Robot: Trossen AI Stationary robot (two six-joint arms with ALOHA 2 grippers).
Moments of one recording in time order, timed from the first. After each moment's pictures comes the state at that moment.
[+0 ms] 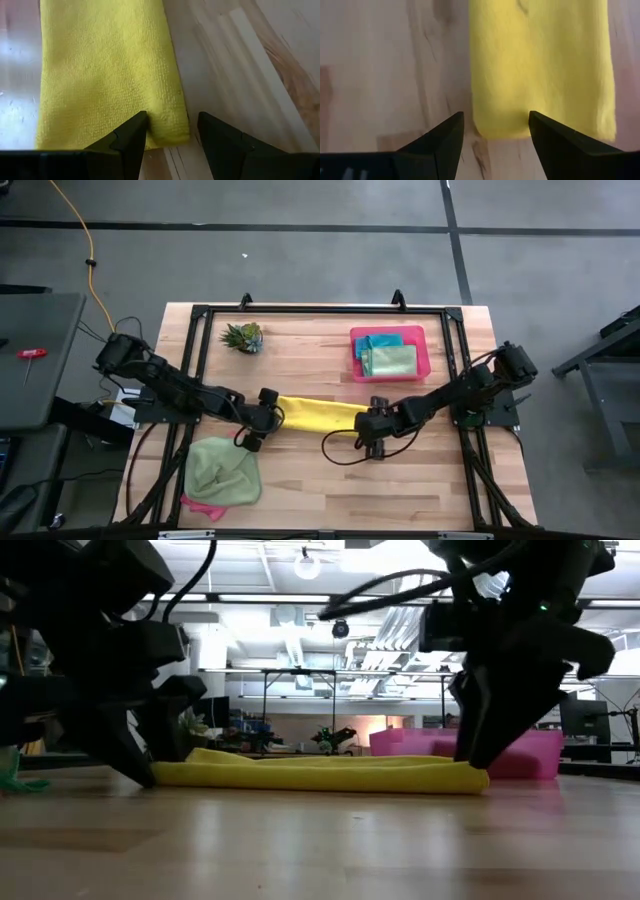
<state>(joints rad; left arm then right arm) -0.18 1.47 0.47 0.01 -0.19 0.15 0.34 1.66 0.90 -0.41 0.18 0.43</state>
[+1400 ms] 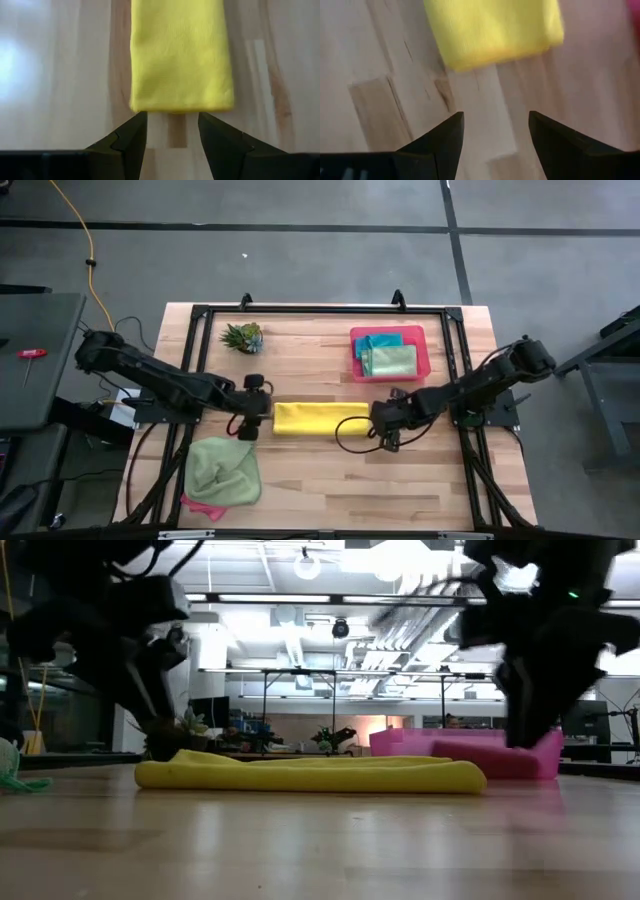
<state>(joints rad) -0.13 1.20 0.58 -0.41 -0.21 -0.12 0.33 1.50 0.84 -0.65 0.17 0.57</state>
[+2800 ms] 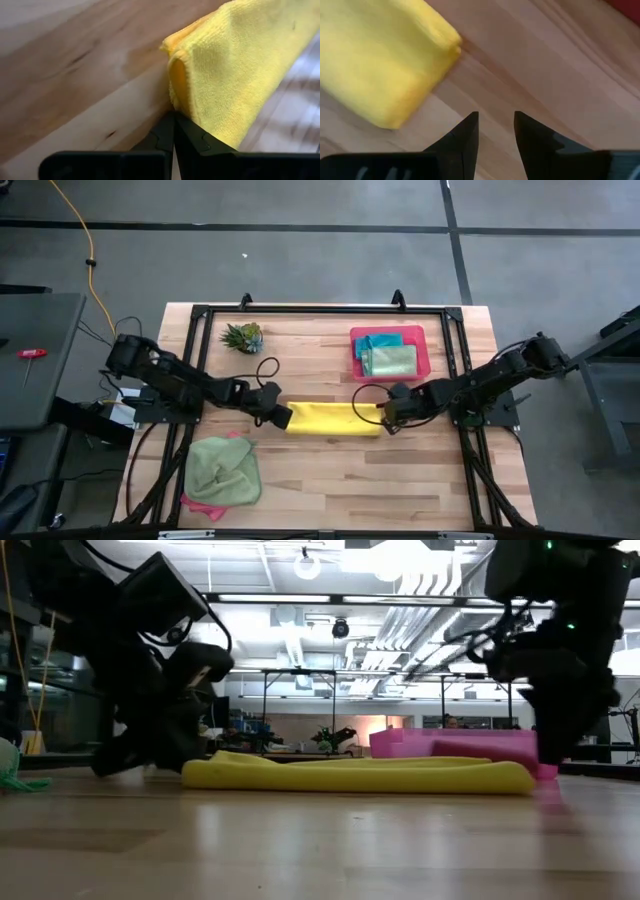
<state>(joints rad) -0.01 1.55 0.45 0.20 -0.02 -1.22 0.25 1.36 0.67 -0.70 0.17 1.12</state>
